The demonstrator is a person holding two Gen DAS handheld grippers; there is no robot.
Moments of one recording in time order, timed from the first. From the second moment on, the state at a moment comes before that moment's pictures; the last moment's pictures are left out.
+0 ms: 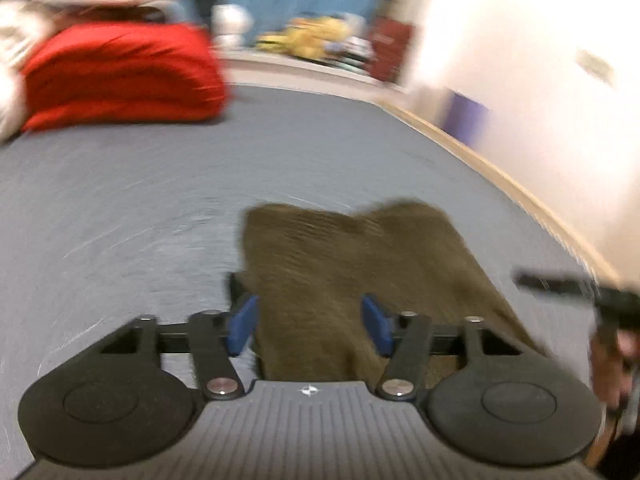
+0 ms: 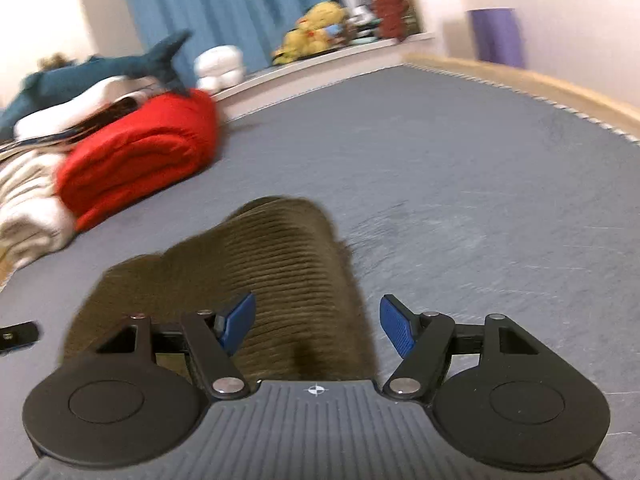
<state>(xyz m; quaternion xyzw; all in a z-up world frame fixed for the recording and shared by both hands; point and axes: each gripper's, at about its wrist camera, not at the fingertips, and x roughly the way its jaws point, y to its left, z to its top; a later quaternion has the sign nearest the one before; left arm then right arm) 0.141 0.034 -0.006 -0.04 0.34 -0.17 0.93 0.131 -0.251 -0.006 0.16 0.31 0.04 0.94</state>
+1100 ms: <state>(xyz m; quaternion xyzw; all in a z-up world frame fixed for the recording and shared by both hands) 0.131 -0.010 -0.057 0.10 0.46 -0.16 0.87 0.295 -0.221 -0.028 0.09 0.36 -0.02 0.93</state>
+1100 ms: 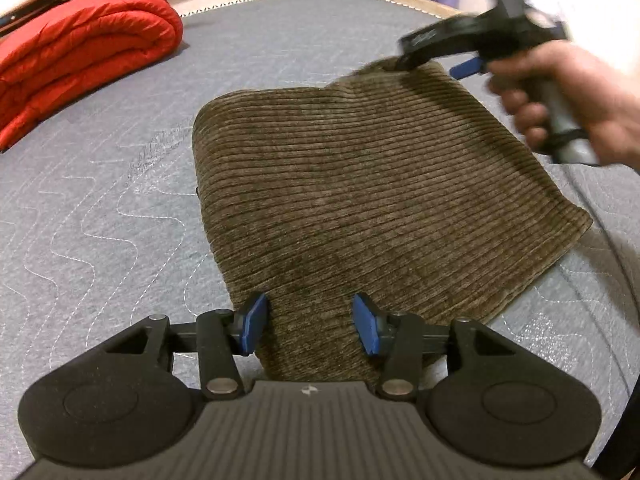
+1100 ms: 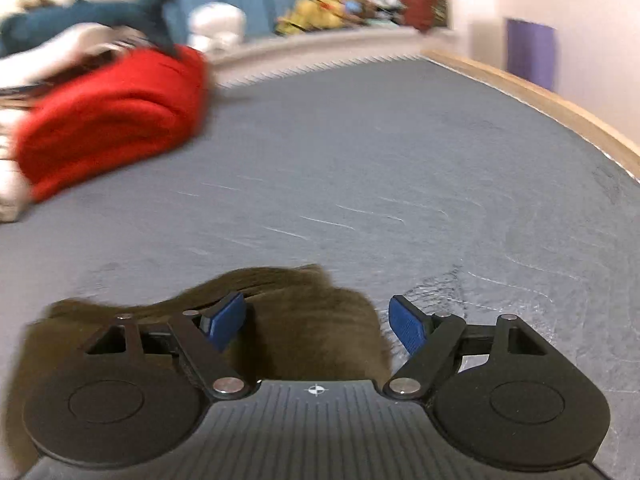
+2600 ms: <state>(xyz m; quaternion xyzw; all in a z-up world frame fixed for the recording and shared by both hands) 0.095 -0.010 0.004 0.05 0.37 -0.11 0.92 0.077 -0.243 -0.021 0.07 0.34 0.03 0.94</state>
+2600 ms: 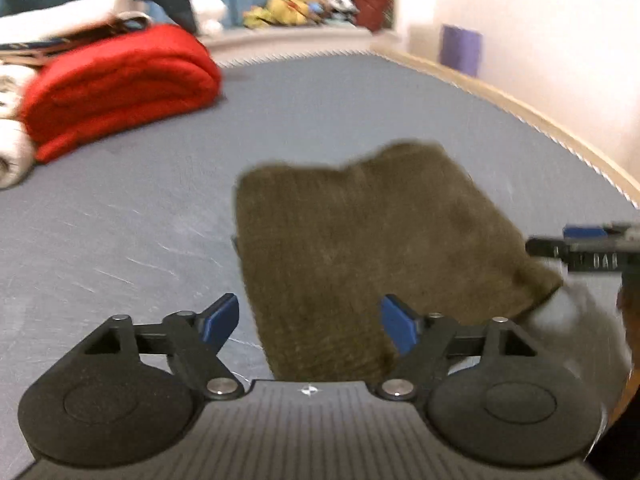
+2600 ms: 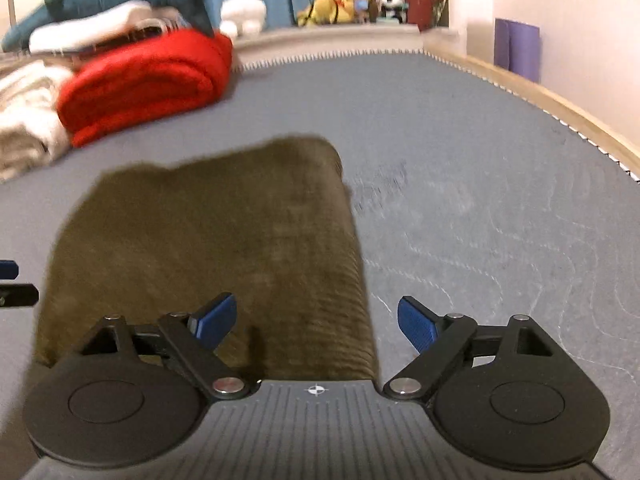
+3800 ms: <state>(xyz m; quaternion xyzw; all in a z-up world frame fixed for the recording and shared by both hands) 0.065 -0.031 -0.024 -0.03 0.41 0.02 0.91 0.072 -0.197 -0.022 0.06 0.33 0.07 0.94</state>
